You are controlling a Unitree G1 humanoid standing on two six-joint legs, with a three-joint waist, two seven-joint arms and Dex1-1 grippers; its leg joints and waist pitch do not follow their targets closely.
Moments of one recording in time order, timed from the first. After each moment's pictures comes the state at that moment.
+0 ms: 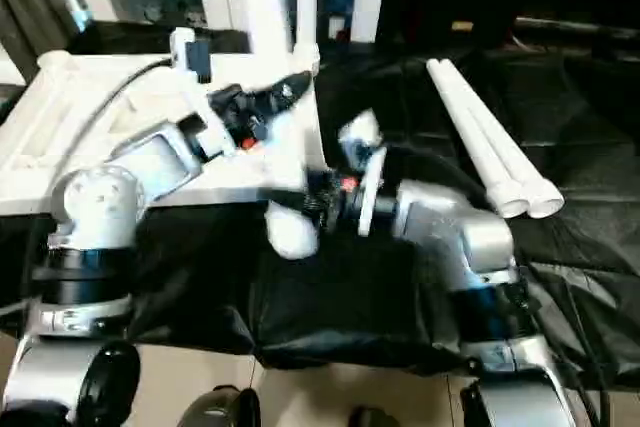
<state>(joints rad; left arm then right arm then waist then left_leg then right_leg) -0.75 0.08 0.15 0.09 -0.77 0.84 -0.62 -0.58 -0.30 0.09 0.13 0.56 0.75 1.05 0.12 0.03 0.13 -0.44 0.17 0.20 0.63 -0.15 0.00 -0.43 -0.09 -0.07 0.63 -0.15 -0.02</state>
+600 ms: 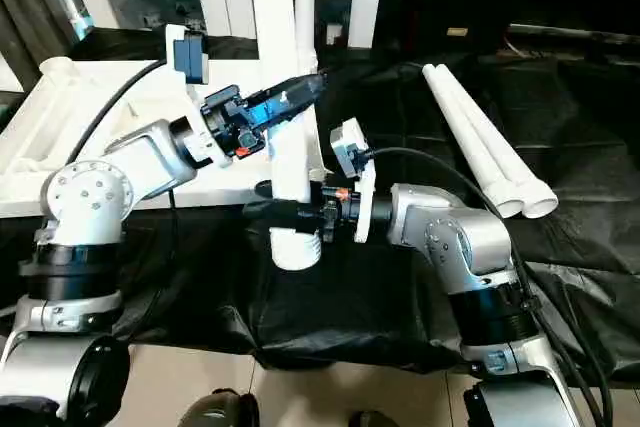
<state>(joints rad) -0.78 0.11 0.16 0.14 -0.83 0.88 -0.71 -0.58 -0.31 0.10 0.10 0.58 0.76 1.05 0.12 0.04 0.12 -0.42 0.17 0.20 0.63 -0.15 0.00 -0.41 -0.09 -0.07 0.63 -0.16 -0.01</state>
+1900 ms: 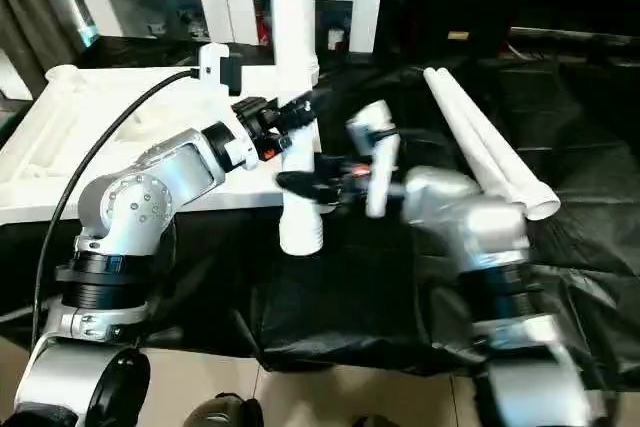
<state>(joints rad) -0.74 0.04 0.07 0.12 -0.62 0.75 -0.44 -0.65 -0.37 0.05 0.26 0.52 0.71 1.04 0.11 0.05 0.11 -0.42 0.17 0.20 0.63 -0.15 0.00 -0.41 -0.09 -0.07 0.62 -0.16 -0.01</state>
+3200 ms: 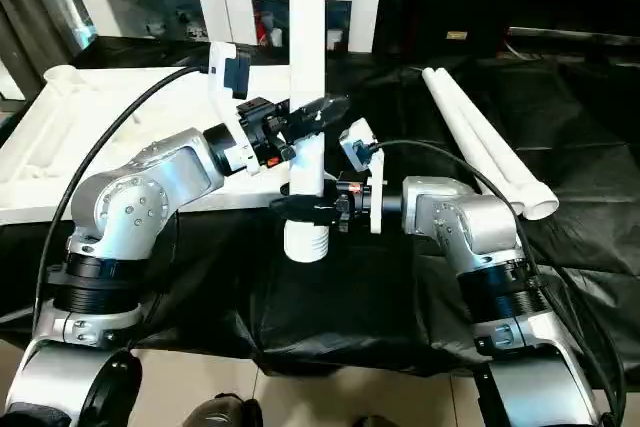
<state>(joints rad) -0.73 0.07 0.02 0.06 -0.63 0.76 -0.54 -0.65 -0.38 0.14 0.26 0.51 0.77 1.12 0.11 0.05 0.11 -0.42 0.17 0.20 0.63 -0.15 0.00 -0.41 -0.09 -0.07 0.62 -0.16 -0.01</state>
